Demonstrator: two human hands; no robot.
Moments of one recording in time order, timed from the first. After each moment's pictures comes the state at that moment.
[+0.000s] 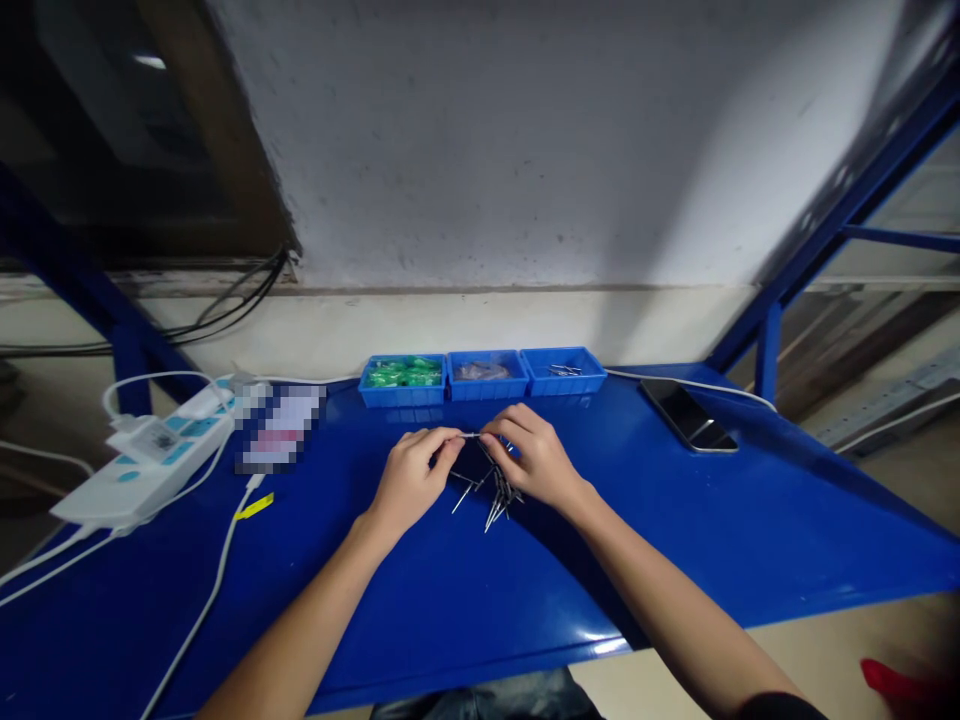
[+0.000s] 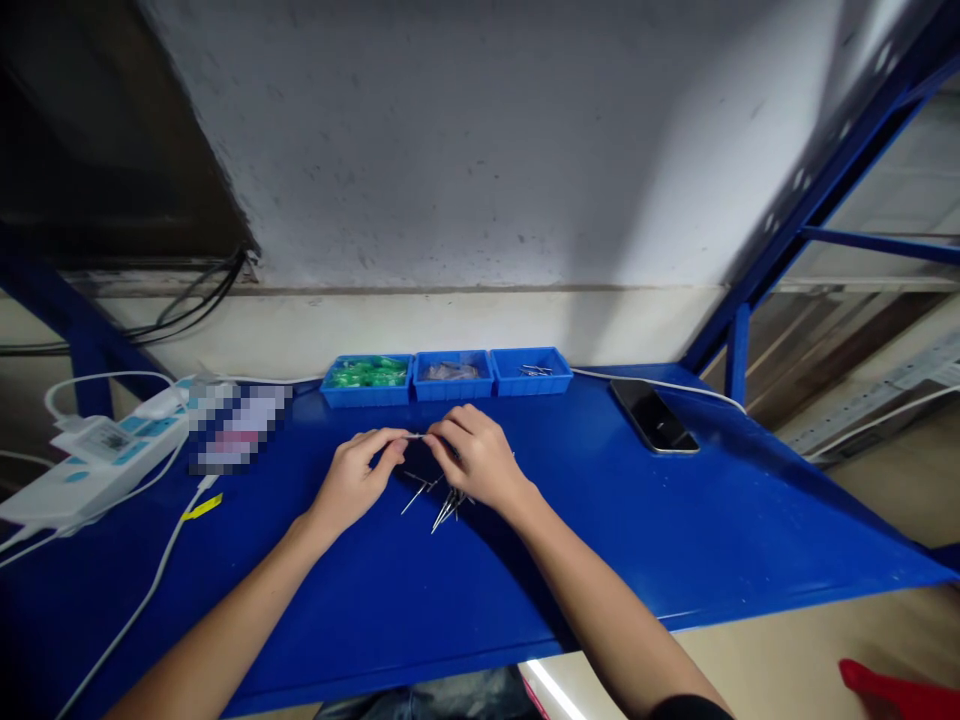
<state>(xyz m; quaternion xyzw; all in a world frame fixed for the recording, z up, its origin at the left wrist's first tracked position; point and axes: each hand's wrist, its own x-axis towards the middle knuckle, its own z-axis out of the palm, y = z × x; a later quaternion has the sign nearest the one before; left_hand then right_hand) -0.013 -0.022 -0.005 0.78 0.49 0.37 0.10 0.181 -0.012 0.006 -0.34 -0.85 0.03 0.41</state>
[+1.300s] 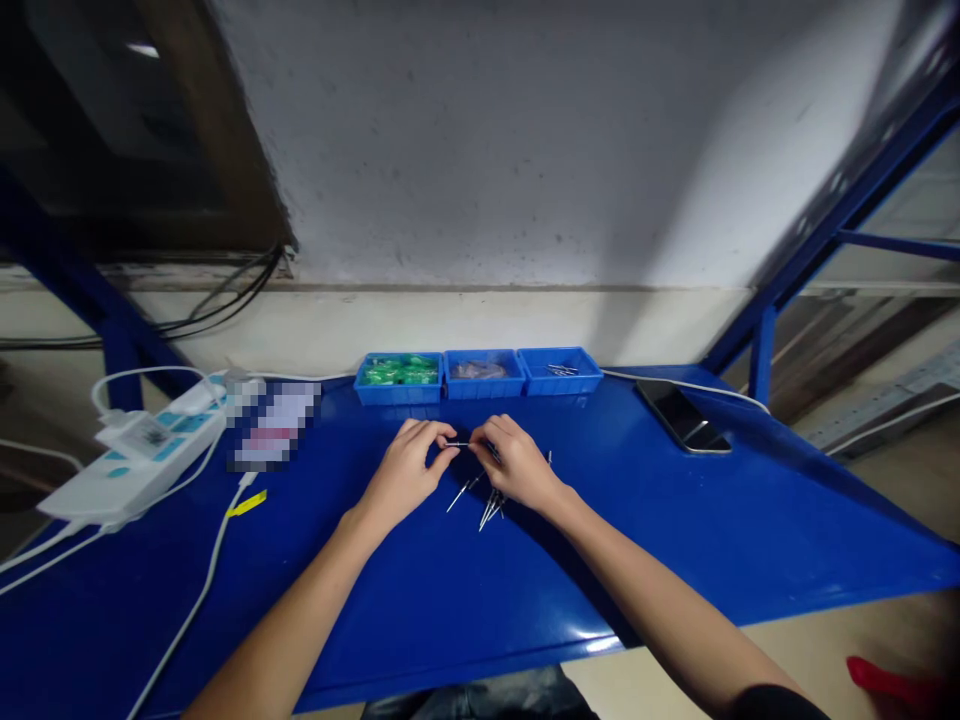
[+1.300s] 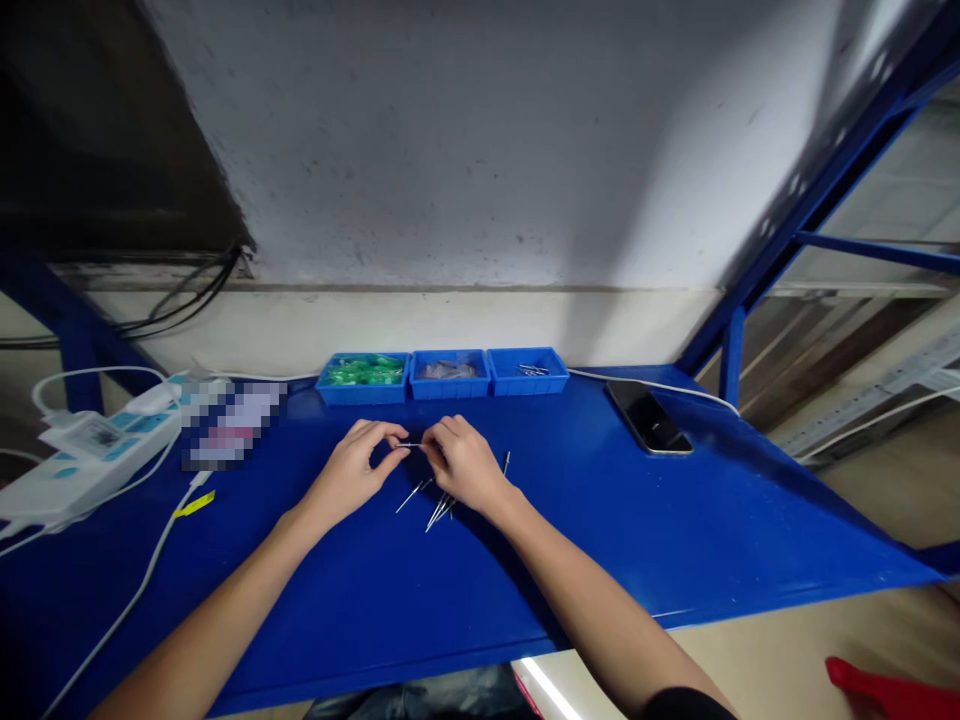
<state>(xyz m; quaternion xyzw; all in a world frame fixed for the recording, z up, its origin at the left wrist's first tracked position) -0.018 -0.012 -0.013 0.80 0.47 0.35 0.10 0.172 0.000 -0.021 -0.38 -0.85 0.08 0.35</state>
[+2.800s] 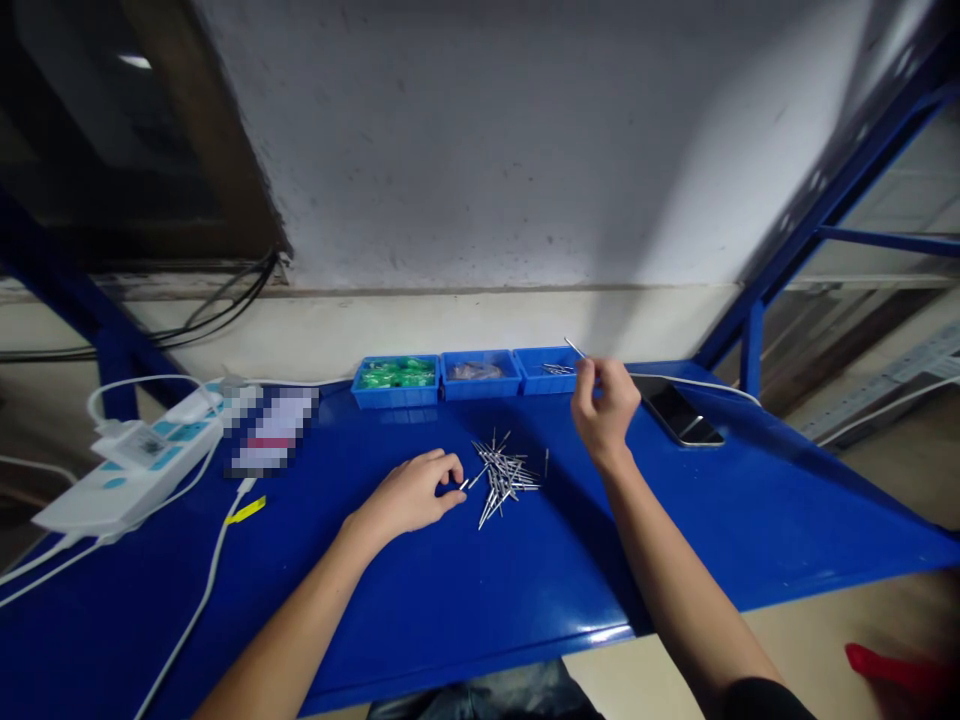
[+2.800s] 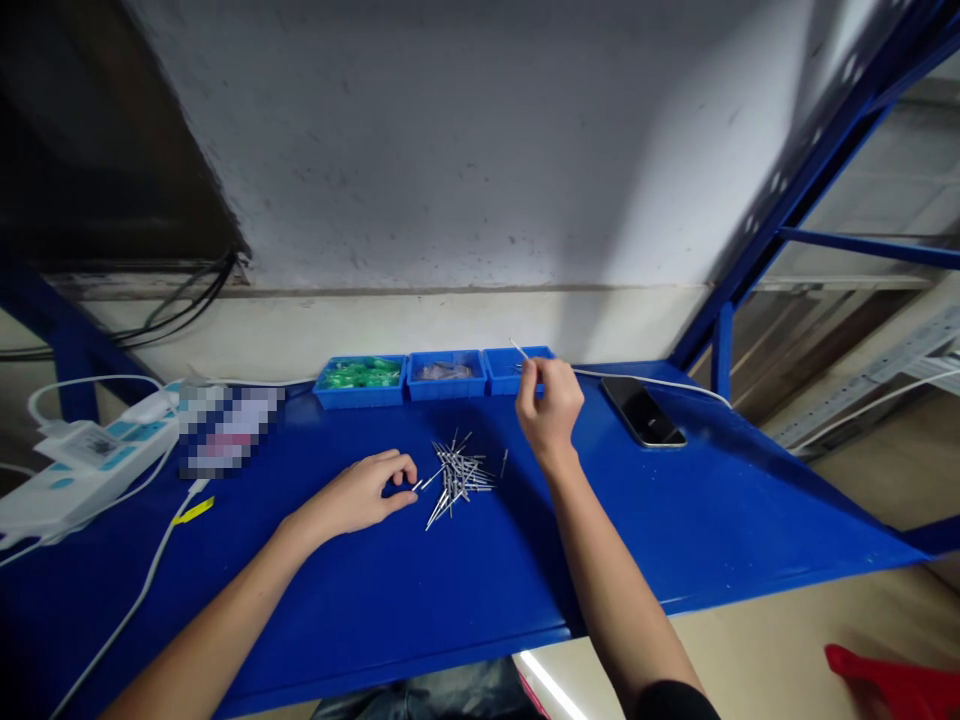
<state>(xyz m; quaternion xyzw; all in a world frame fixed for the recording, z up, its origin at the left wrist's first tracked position) -0.023 -0.019 -0.020 0.85 0.47 0.13 0.21 0.246 0.029 0.015 -0.52 -0.61 -0.18 0.57</state>
